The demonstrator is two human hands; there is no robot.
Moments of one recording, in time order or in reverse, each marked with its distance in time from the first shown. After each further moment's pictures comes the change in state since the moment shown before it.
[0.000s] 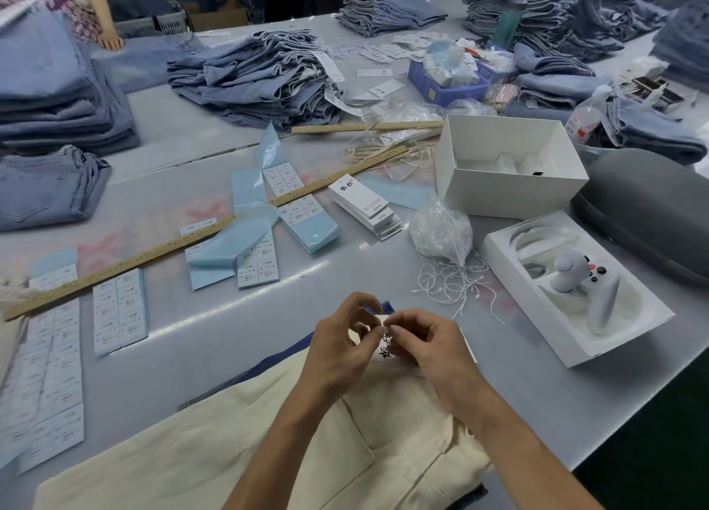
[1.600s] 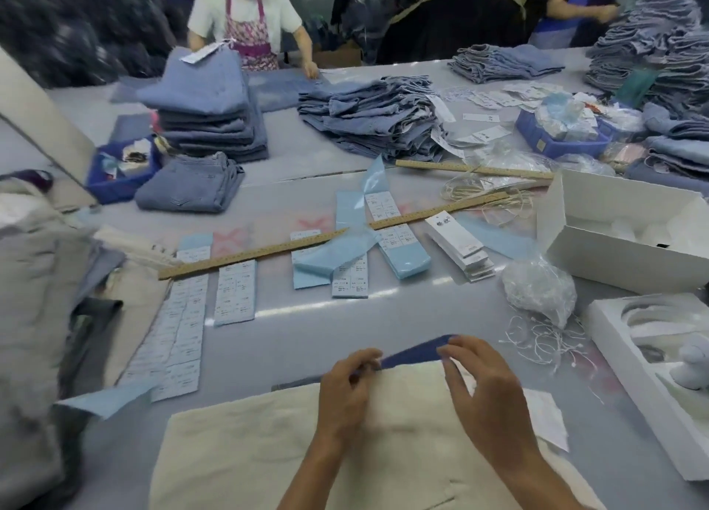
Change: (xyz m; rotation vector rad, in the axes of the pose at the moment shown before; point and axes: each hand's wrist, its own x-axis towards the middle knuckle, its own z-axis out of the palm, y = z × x) left_hand -0.060 -0.076 -0.057 -0.061 0.403 -0.296; right_hand -0.014 -0.003 0.052 -0.961 0.142 -0.682
